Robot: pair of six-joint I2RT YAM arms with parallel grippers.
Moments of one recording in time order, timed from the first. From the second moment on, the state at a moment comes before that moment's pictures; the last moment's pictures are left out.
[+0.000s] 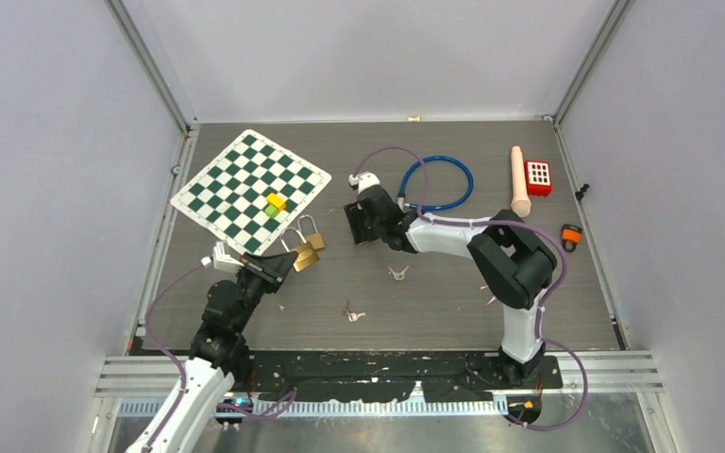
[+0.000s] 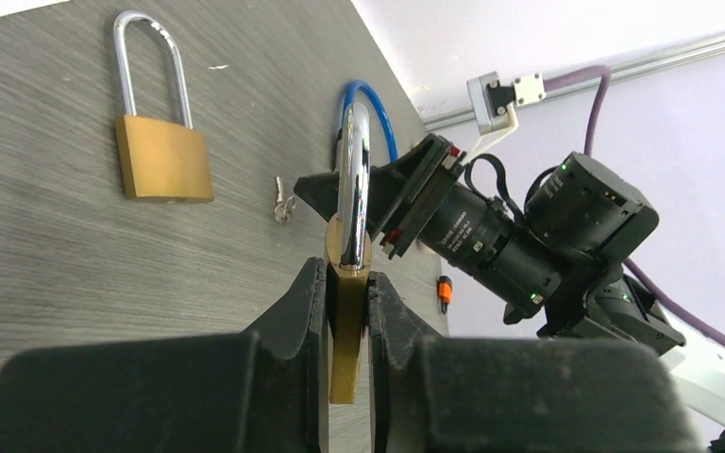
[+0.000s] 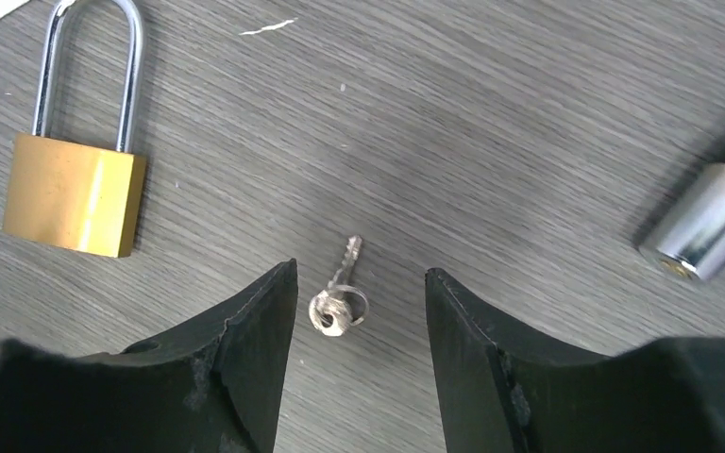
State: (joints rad) left arm -0.31 0.28 0.02 0.18 0.04 -1.15; right arm 0.77 1.89 1.14 0.07 0.16 0.27
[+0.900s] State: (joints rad) left arm -0.31 0.36 0.02 0.15 0.05 -1.15; right arm 0.89 1.75 0.98 -0.16 0.12 0.11
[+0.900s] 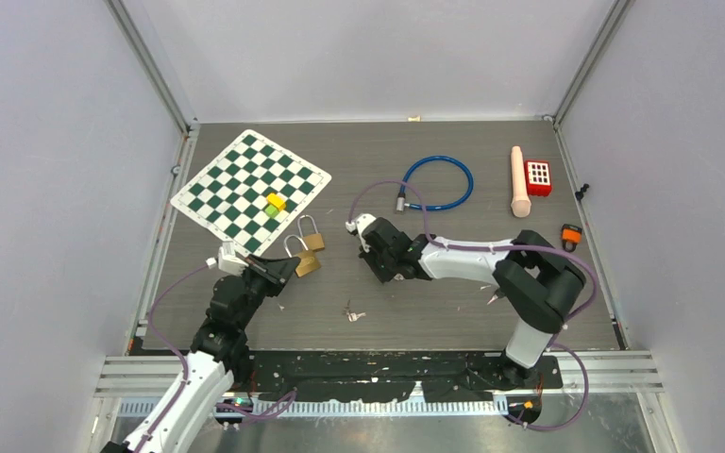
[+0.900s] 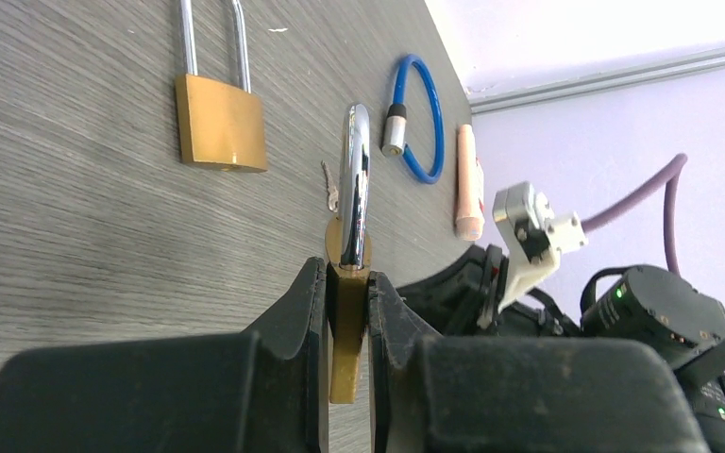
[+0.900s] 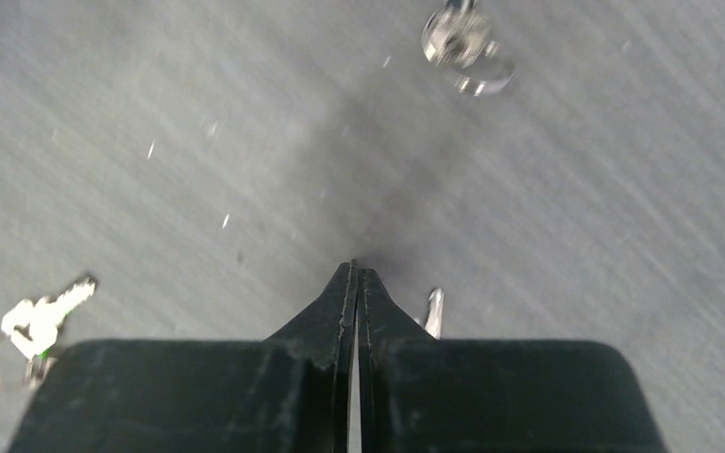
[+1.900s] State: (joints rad) left arm -0.31 0.37 0.02 0.19 0.05 -1.16; right arm 0.78 1.94 1.19 -0.11 0.06 0.09
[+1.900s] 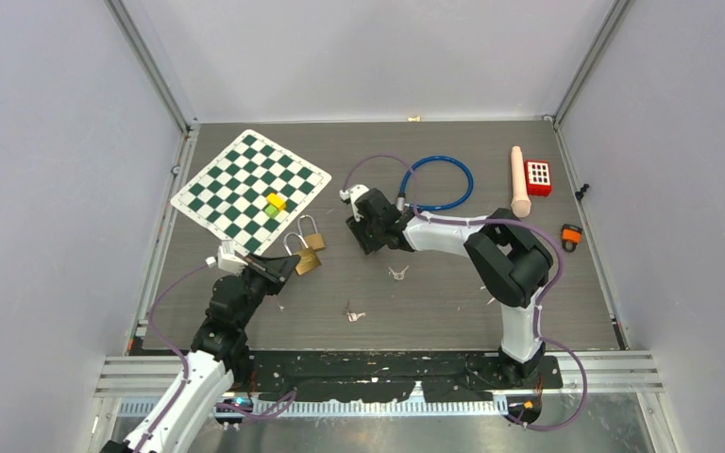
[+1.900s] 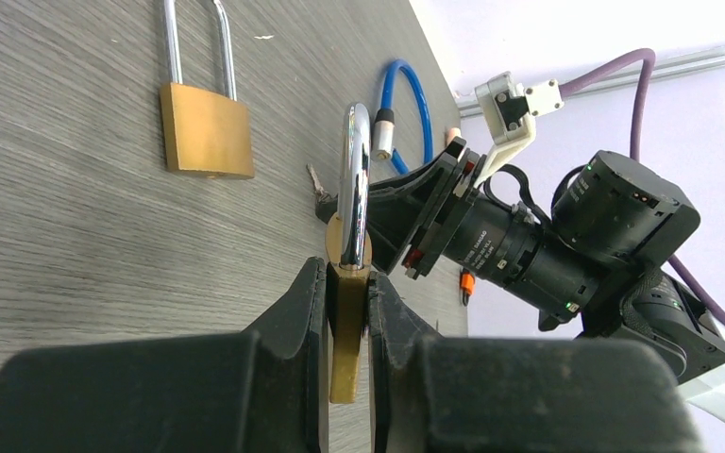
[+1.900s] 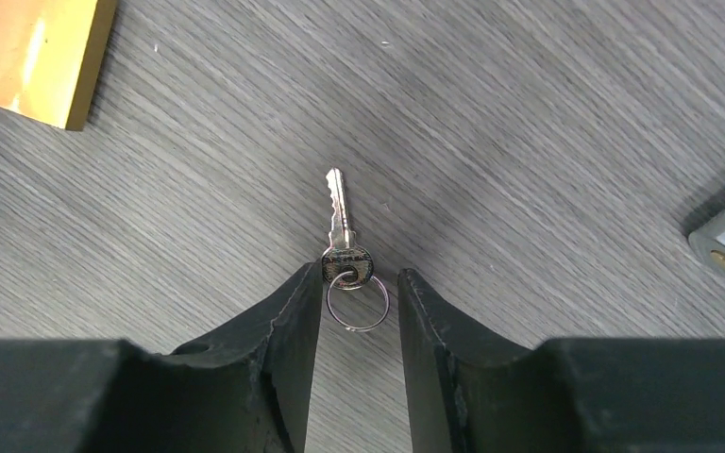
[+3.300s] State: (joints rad) left arm -0.31 0.58 0.03 0.53 0.12 -1.33; right arm 0.81 1.24 0.47 0.61 -0.29 0.54
